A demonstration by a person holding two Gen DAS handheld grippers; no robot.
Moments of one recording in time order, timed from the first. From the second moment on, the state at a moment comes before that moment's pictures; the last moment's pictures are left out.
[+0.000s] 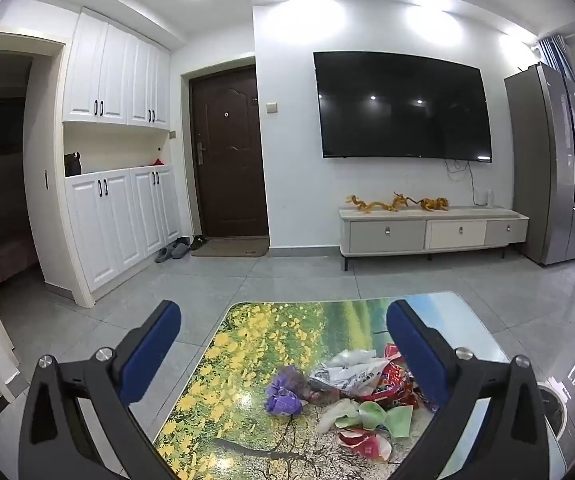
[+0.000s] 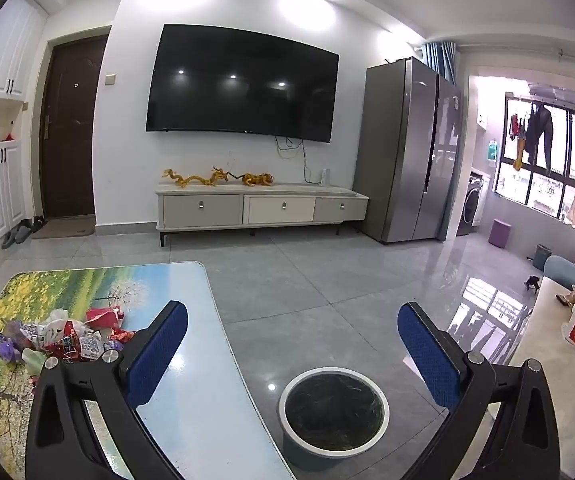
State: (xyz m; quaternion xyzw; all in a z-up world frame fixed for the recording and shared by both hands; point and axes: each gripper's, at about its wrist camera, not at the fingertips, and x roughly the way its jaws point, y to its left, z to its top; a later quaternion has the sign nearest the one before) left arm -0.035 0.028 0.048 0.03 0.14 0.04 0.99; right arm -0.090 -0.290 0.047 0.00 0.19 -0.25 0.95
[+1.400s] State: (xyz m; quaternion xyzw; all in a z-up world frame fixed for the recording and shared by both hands) left arm 0.027 0.092 -0.019 -0.01 0.24 -0.09 0.97; right arm -0.040 -0.299 0.038 0.06 0.26 -0.09 0.96
